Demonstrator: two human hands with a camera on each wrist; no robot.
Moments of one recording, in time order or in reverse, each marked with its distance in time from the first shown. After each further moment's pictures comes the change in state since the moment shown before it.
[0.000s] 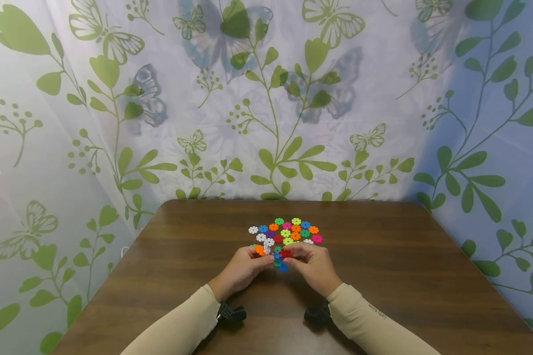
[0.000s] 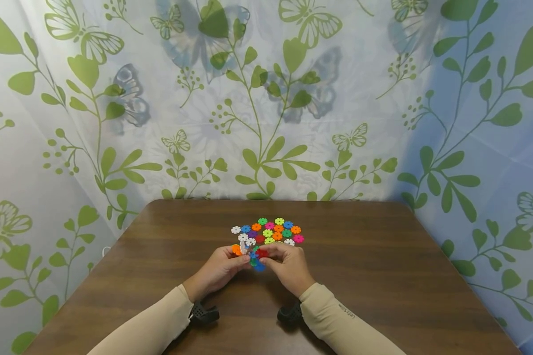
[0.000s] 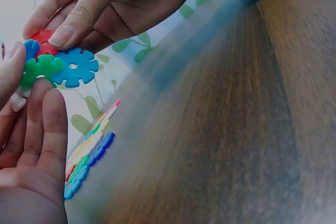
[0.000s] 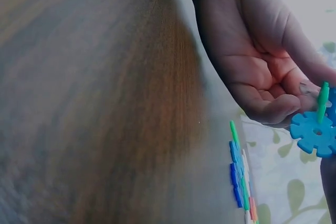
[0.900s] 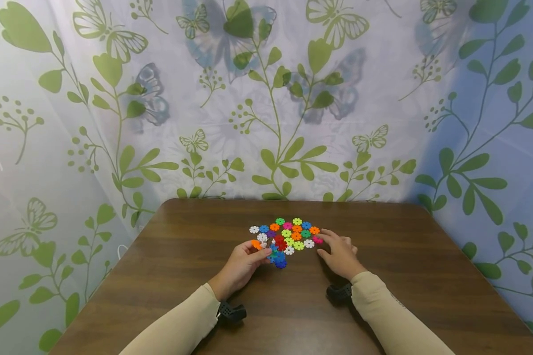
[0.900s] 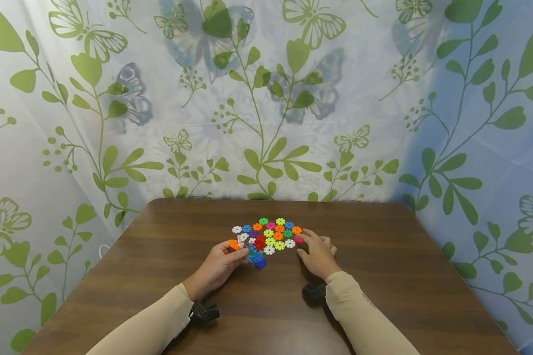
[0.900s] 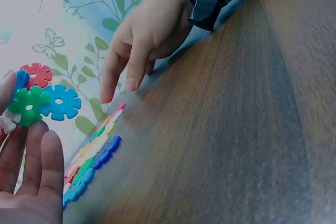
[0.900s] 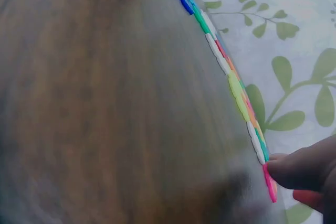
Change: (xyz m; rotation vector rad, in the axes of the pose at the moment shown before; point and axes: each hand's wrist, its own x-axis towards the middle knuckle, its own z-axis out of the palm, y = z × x) left_hand 0.002 0.001 -0.002 -0.053 0.126 0.059; right_hand 0.009 0.050 -0.071 -0.624 -0.192 0.304
